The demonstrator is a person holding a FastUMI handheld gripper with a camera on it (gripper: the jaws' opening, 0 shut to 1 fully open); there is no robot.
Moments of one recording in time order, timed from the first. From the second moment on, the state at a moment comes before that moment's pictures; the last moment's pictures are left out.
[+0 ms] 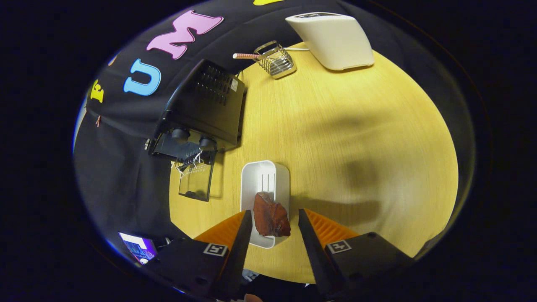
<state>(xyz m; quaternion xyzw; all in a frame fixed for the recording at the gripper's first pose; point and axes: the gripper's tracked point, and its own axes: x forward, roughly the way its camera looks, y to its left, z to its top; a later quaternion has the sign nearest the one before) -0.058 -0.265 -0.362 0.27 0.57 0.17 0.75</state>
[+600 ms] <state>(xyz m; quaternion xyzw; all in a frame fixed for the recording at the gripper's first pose) -0.059 -0.261 -0.357 0.31 0.59 0.17 0.72</state>
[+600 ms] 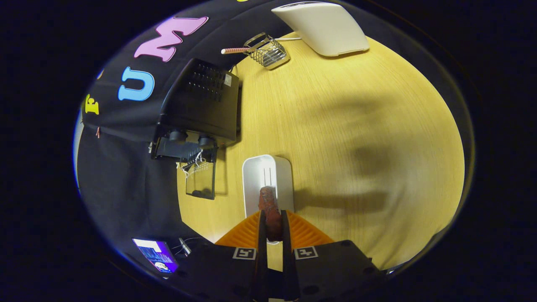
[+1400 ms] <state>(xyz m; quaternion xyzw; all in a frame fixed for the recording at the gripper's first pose) -0.056 -0.223 -0.245 0.35 0.47 0.17 0.80</state>
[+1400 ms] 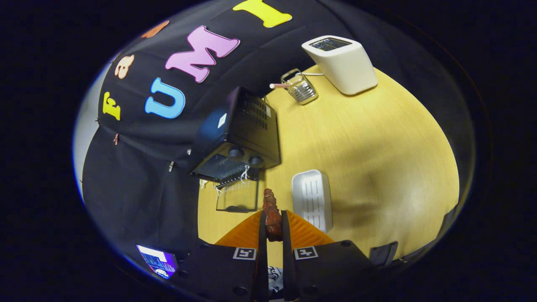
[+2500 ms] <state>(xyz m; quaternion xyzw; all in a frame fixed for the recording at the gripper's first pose) -0.019 0.041 -0.261 0.46 0.33 0.04 0.82</state>
